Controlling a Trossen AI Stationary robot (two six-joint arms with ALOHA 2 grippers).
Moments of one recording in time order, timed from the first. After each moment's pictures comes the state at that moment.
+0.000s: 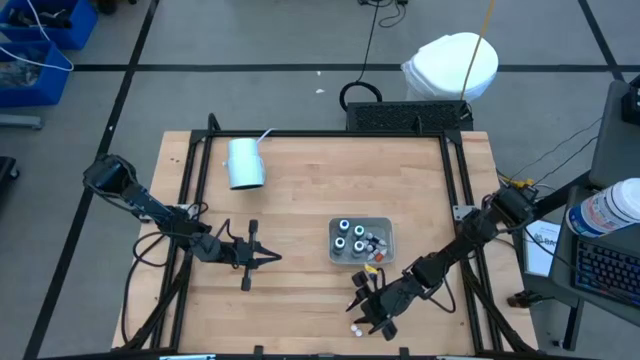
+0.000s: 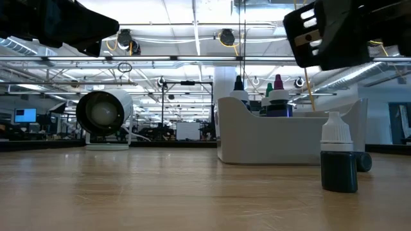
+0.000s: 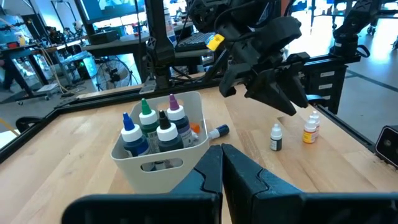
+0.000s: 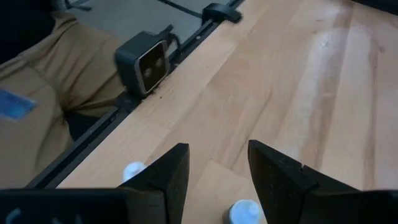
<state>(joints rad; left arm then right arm) -0.58 1.28 0.31 0.86 -0.50 0.07 0.65 1.77 0.84 0.36 0.15 0.01</state>
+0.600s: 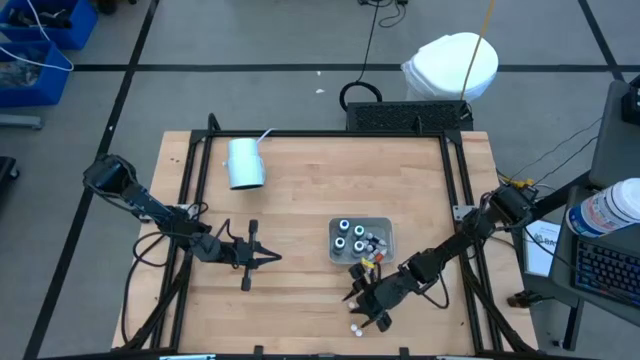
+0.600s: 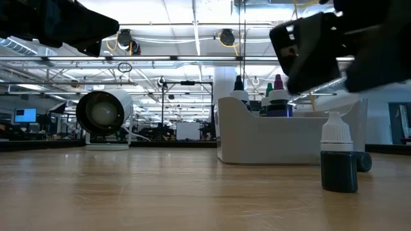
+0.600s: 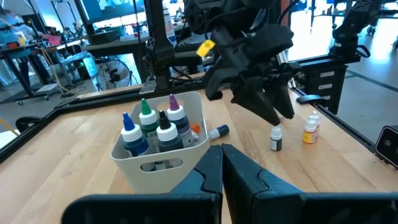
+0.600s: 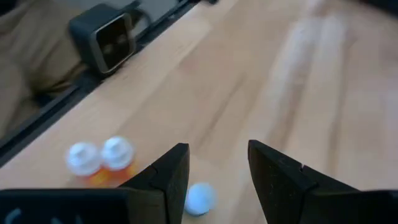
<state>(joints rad) -0.58 1.27 0.31 0.86 -0.50 0.07 0.60 1.77 0.84 0.32 0.18 -0.06</state>
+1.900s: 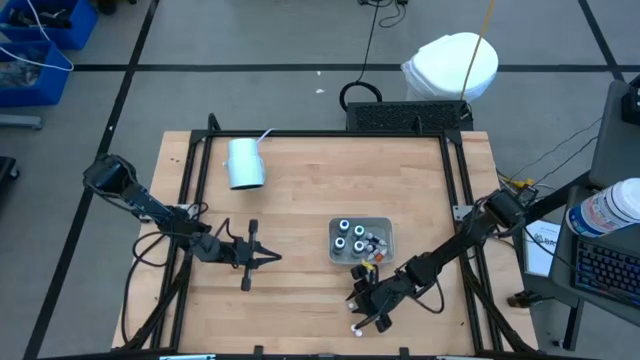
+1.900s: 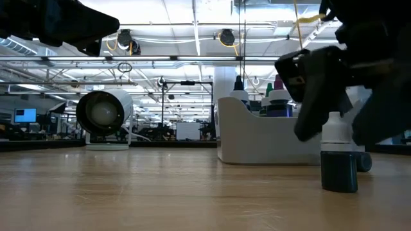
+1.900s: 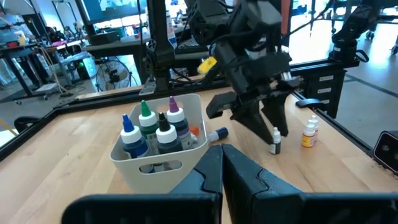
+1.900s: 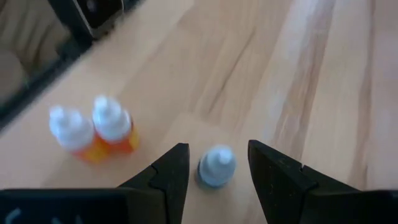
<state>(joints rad) -0.58 1.27 0.31 0.87 -0.50 0.06 0.61 1.83 0.84 0.29 0.18 0.05</state>
